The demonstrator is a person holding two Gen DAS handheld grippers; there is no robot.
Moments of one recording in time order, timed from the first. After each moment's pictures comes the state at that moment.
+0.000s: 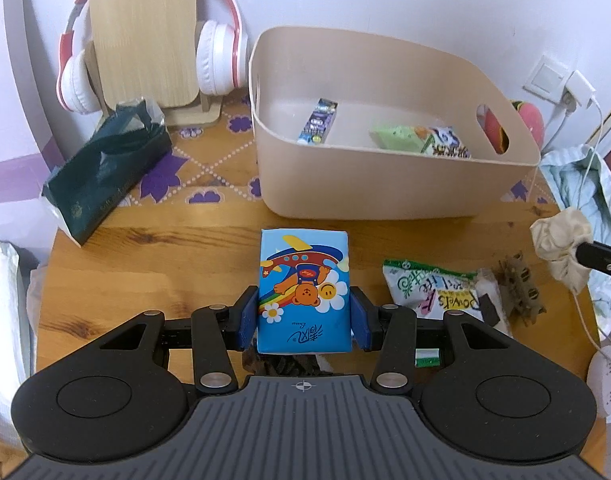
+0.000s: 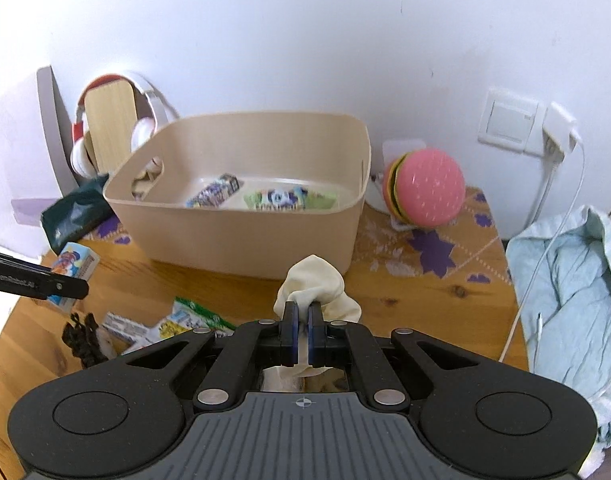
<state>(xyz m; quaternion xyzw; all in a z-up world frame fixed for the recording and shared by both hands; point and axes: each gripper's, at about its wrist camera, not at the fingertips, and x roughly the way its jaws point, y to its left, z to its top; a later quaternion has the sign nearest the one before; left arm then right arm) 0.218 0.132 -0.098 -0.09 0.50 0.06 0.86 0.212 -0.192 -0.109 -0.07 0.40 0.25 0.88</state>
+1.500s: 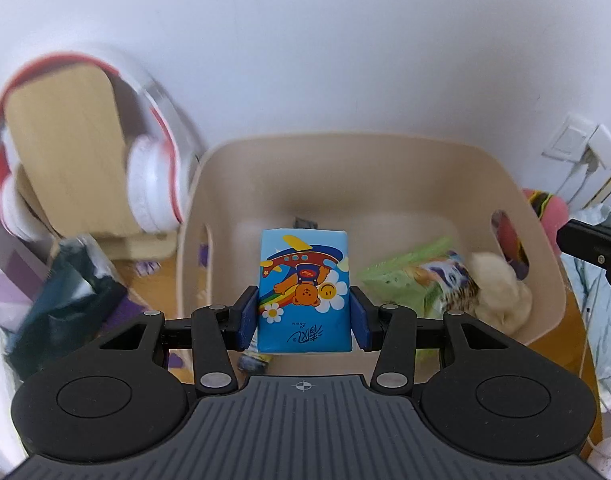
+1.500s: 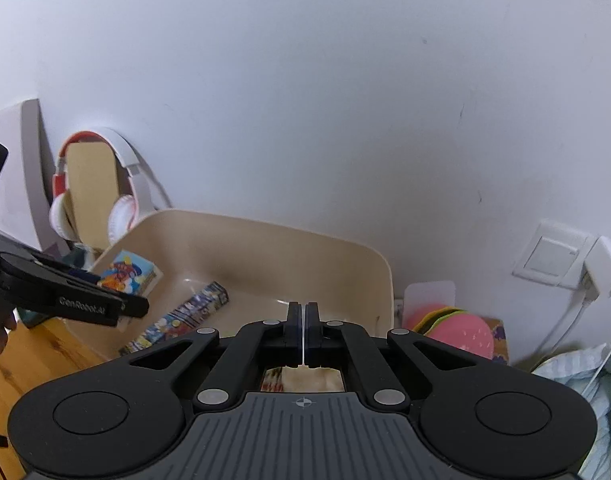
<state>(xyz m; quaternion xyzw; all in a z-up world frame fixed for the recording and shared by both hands) 0.358 0.125 -0.096 -0.07 0.47 0.05 0.88 0.321 -0.121 -0.081 -0.10 0.34 0.27 0.90</state>
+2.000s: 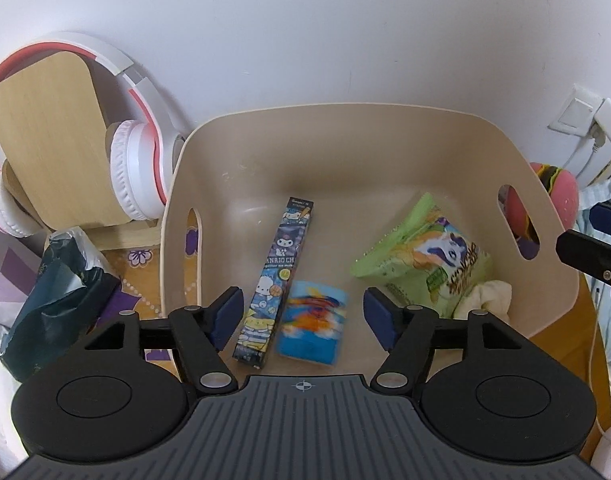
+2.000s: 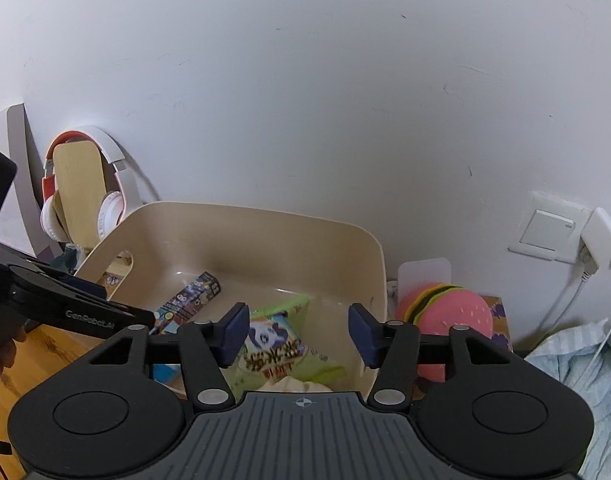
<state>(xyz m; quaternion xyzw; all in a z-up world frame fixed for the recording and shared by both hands) 0.354 0.117 -0.112 -0.04 0.49 0.04 0.87 0.321 -0.134 -0.091 -0.08 0.35 0.25 0.90</state>
